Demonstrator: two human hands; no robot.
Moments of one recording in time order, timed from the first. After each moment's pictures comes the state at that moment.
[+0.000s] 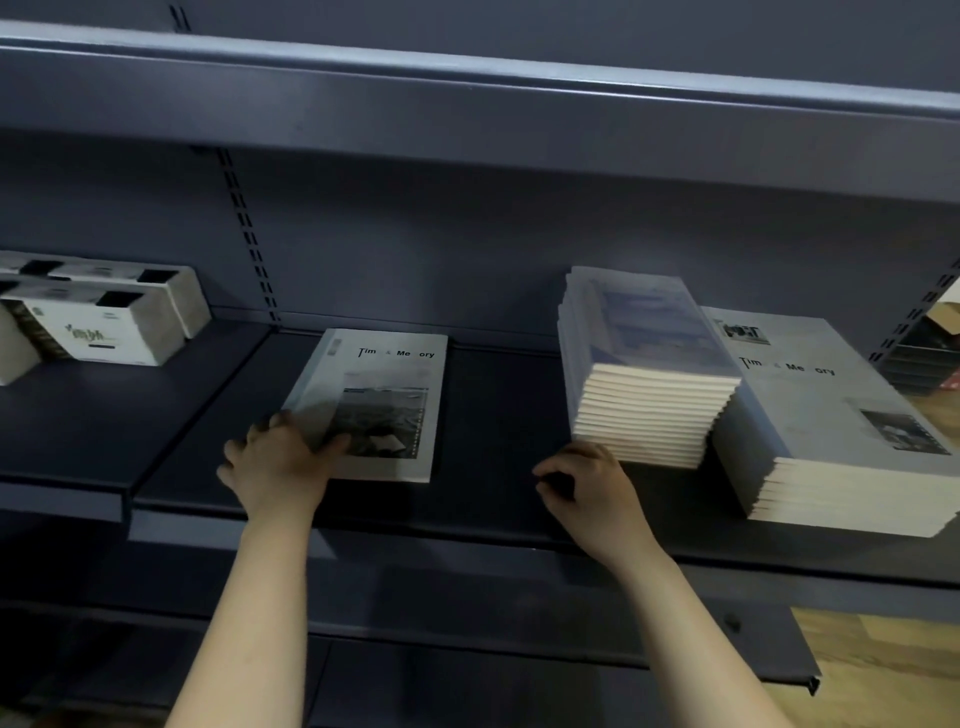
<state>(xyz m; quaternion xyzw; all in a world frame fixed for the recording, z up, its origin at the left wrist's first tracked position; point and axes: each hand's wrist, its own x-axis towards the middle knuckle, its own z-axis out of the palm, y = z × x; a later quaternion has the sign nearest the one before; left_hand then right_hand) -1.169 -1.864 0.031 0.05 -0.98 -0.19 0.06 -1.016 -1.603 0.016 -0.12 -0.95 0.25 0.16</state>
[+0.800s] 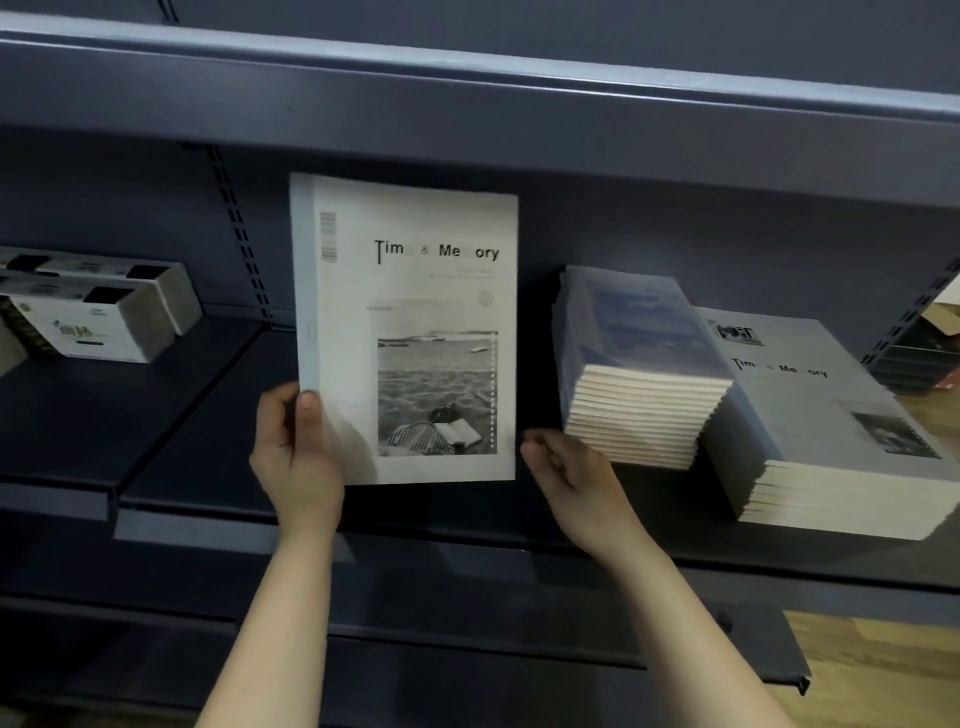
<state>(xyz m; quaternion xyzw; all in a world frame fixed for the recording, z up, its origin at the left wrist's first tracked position) -1.131 -1.829 0.042 -0.04 -0.68 -0.69 0.26 -1.012 -1.619 0.050 -0.09 -0.89 0.41 0.17</state>
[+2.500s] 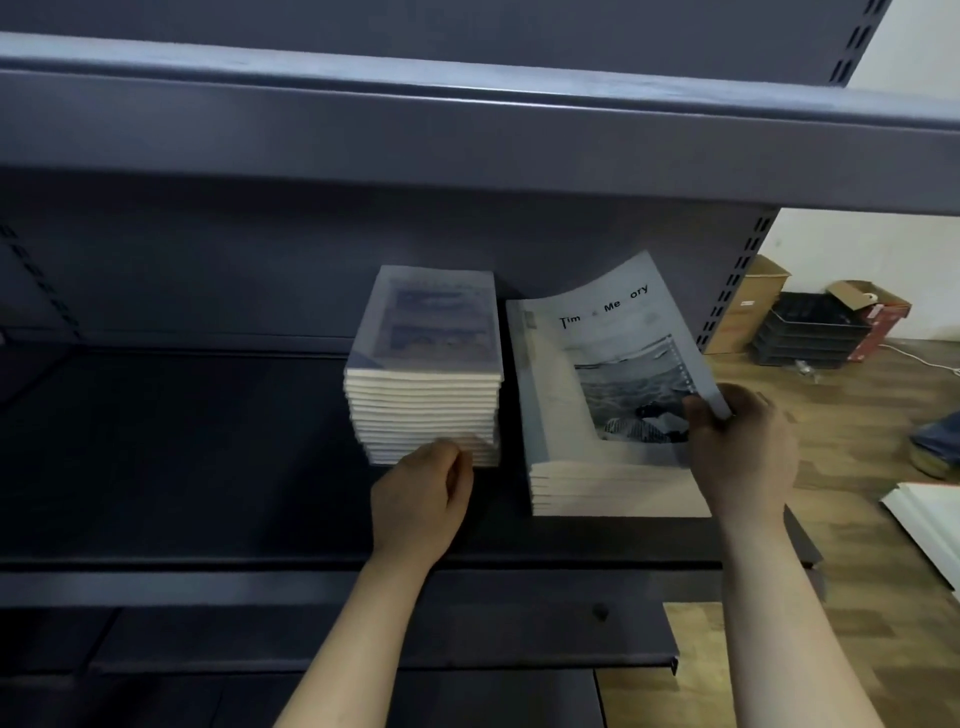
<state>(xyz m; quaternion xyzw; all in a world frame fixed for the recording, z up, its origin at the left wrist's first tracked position) -1.014 -1.585 0.007 -0.32 -0.87 -0.32 0.17 -0.877 -1.352 0.081 -0.38 -0.81 0.17 0.42</state>
